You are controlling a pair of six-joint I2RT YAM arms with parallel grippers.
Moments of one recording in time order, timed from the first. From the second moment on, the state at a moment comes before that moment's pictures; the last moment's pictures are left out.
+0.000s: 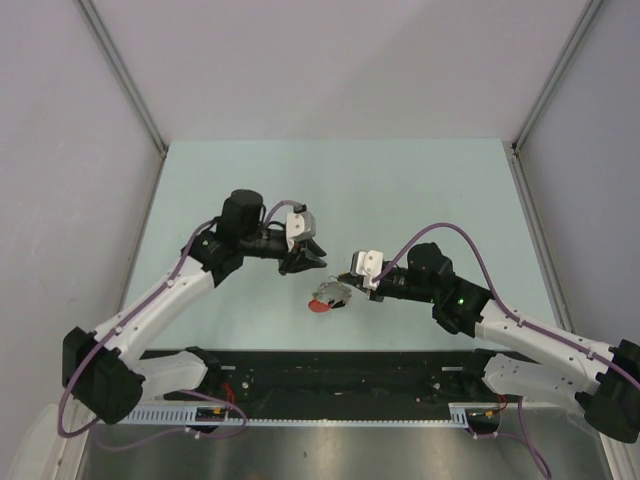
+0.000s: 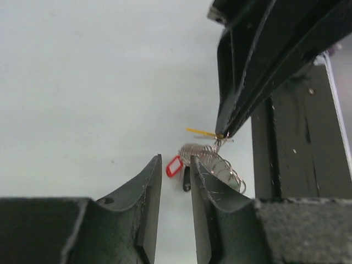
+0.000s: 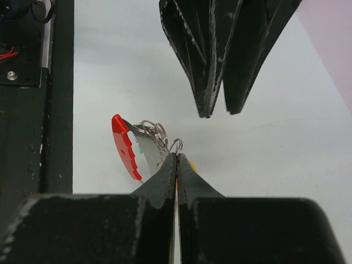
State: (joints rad) left arm -0.55 1.13 0.94 -0.28 0.86 0.41; right arm 0.90 0.96 0.67 0.08 -0.39 -0.42
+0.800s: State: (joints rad) left arm -0.62 1.30 1.08 -0.55 0.95 0.64; right arm 0.90 0.96 0.67 0.07 -0.41 -0.42
